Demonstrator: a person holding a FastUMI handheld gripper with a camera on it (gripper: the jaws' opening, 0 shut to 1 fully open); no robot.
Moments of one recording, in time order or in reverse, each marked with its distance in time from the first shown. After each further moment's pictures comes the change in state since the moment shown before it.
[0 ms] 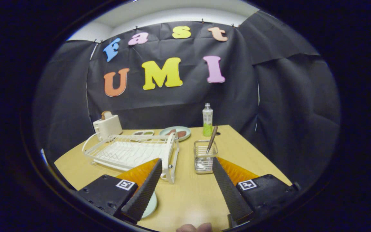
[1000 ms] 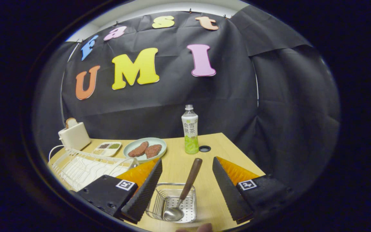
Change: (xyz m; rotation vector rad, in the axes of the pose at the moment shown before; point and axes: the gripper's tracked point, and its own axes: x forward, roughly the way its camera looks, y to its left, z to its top) arm 0.238 -0.061 0.032 0.081 0.098 -0.057
